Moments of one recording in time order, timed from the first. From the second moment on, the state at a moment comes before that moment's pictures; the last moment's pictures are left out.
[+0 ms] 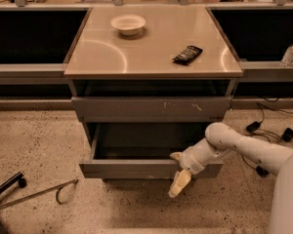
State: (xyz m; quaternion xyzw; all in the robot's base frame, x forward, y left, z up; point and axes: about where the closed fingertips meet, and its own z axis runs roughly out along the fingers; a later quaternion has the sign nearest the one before) arm 0.519 -0.099 0.450 -0.57 0.73 0.34 0.16
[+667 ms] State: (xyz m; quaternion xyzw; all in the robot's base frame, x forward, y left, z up) arm 0.437 -0.098 0.483 -0.54 0.73 0.40 0.15
